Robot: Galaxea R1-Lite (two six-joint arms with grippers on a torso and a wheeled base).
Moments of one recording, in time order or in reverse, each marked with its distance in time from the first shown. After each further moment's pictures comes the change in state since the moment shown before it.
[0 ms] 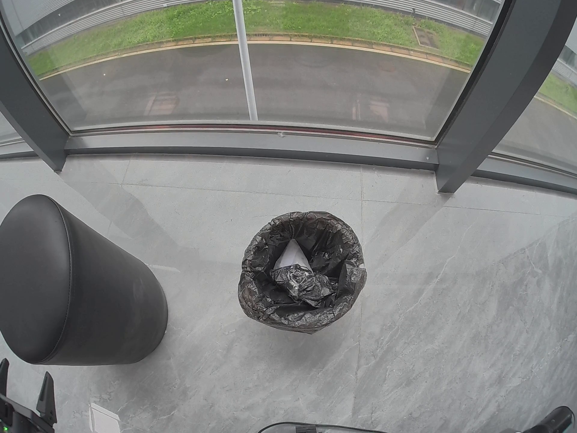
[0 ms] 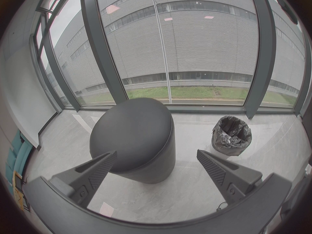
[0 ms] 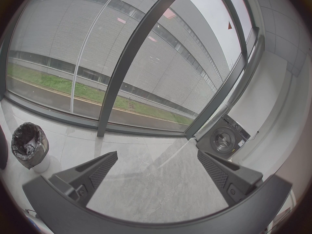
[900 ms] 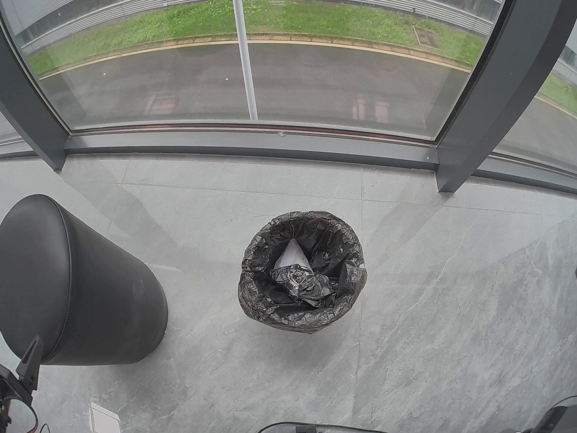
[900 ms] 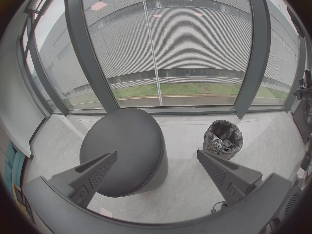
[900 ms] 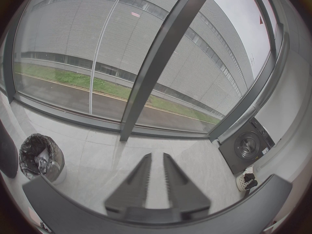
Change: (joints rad) left arm -0.247 0.289 -0.174 -0.059 0.128 0.008; right arm 0.331 0.821 -0.044 -0.631 -0.160 0.062
